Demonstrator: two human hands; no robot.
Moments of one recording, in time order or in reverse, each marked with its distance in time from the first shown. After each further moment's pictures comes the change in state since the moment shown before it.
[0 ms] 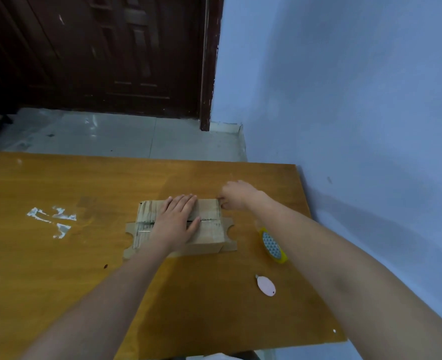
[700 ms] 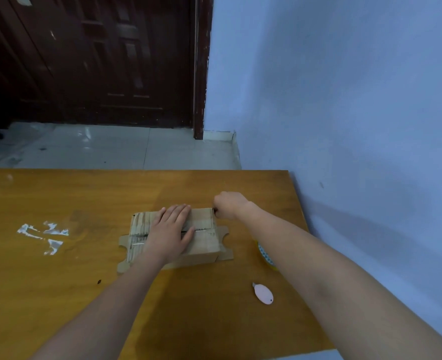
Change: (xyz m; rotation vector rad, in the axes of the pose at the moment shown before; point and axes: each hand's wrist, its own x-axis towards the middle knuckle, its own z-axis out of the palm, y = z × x) left_hand -0.001 0.001 -0.001 -0.012 0.010 -0.013; right_hand -0.002 -0.011 -0.003 0.097 -0.047 0.144
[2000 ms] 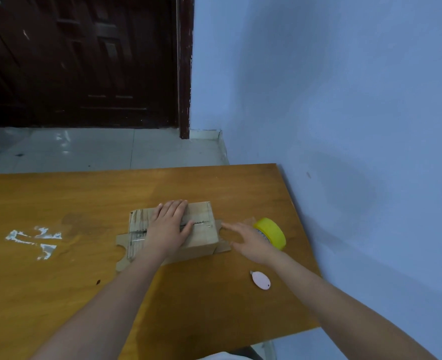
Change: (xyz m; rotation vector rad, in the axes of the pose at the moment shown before) left_hand 0.000 -0.003 0.003 -0.029 0.037 0.015; right_hand -0.109 -0.010 0.084 0.804 0.174 0.104
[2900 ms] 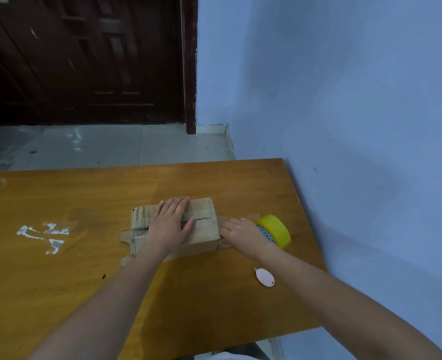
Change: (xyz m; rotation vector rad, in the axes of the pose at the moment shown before) left_hand 0.000 0.000 0.001 0.009 0.005 -0.011; right_hand 0.023 -0.007 0.011 -0.914 0.221 -0.516
